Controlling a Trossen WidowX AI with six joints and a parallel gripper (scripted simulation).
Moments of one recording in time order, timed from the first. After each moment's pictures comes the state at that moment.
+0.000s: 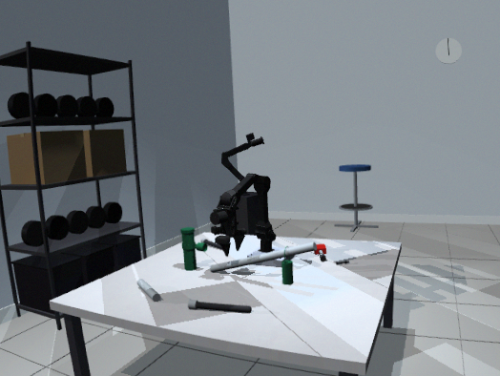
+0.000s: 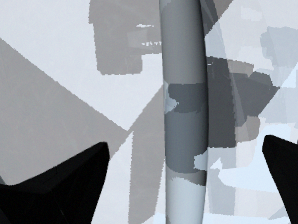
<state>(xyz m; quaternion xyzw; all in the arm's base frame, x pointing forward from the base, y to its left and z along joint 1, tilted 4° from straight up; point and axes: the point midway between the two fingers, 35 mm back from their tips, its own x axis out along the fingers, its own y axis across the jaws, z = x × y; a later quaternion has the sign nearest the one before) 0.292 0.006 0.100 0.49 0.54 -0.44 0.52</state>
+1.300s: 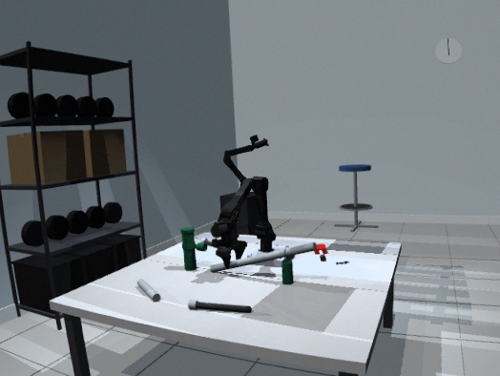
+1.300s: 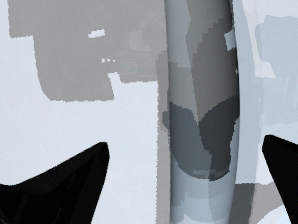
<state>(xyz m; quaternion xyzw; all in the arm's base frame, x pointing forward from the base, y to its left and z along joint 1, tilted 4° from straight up) 0.296 0.010 0.041 0.49 0.54 -0.44 0.52</state>
